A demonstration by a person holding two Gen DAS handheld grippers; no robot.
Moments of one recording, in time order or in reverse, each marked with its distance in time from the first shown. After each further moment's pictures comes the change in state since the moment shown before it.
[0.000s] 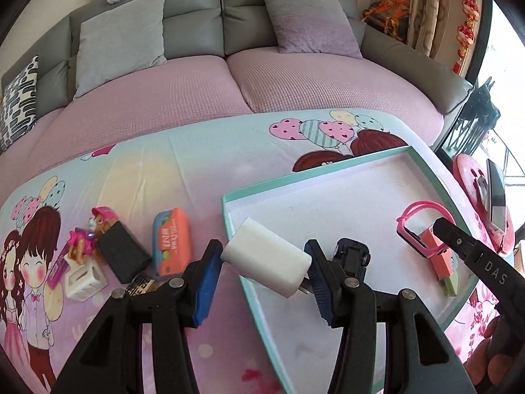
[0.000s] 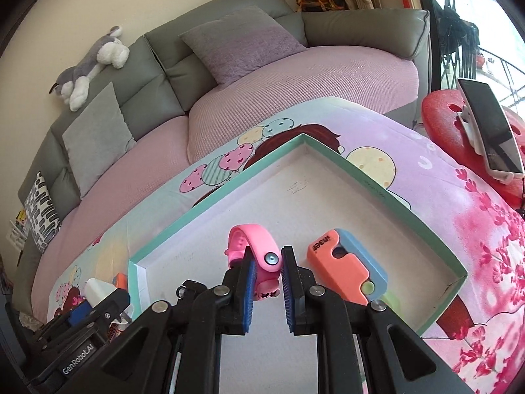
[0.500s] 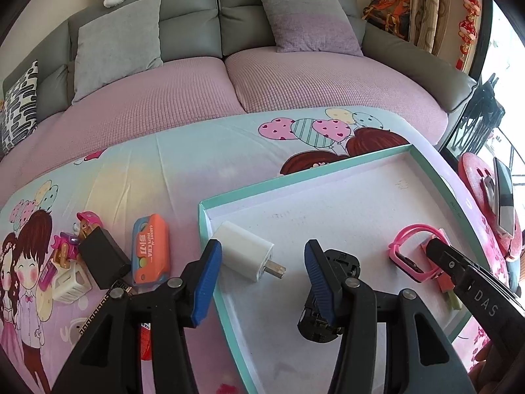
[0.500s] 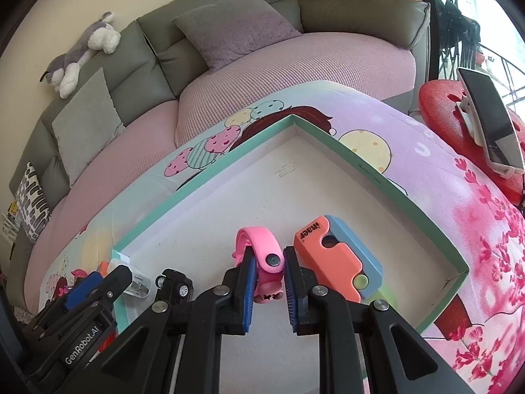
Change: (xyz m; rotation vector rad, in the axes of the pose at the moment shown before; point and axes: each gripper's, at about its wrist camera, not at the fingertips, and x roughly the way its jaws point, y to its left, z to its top) left arm 0.012 -0.019 0.000 -0.005 -0.013 0.033; right arm 0.016 -0.003 -0.005 -0.024 0.065 -0.042
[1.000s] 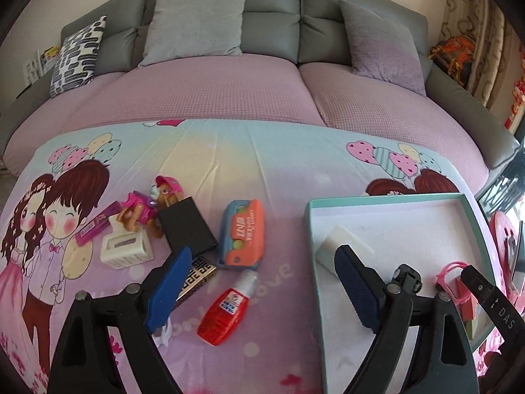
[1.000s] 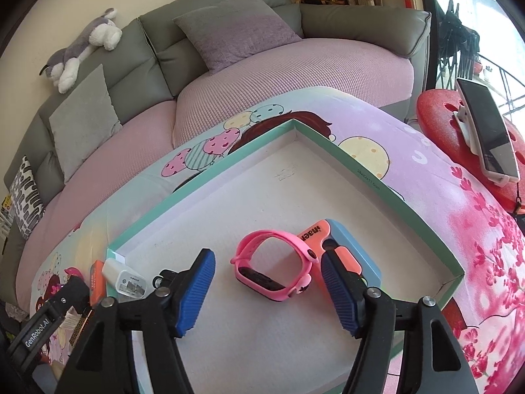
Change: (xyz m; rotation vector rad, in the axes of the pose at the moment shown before) left arm -0.017 0.082 -0.016 -0.271 -0.025 0.134; right arm -0.001 0.007 -0.002 -0.028 -0.021 -0.038
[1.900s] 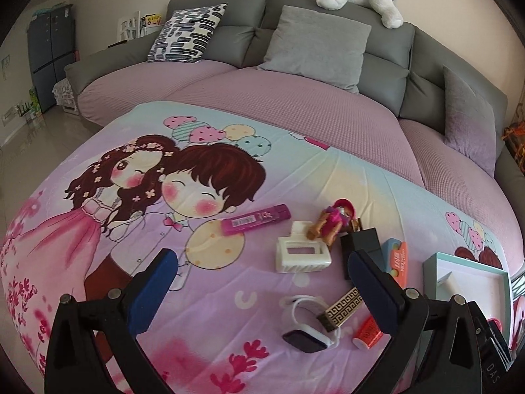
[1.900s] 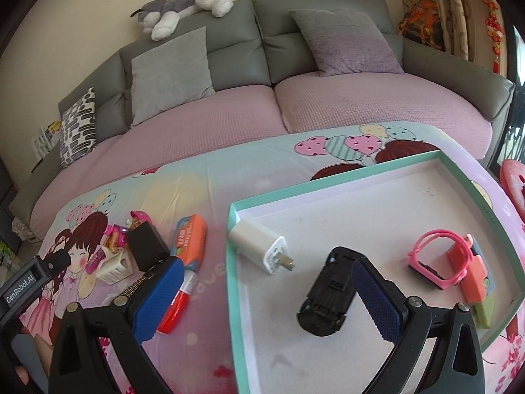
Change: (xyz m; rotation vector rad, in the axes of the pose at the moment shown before) left arm -0.044 0.147 -0.019 -0.315 -0.114 0.225; right arm -0.006 0.141 -0.055 -0.329 -0.036 0.189
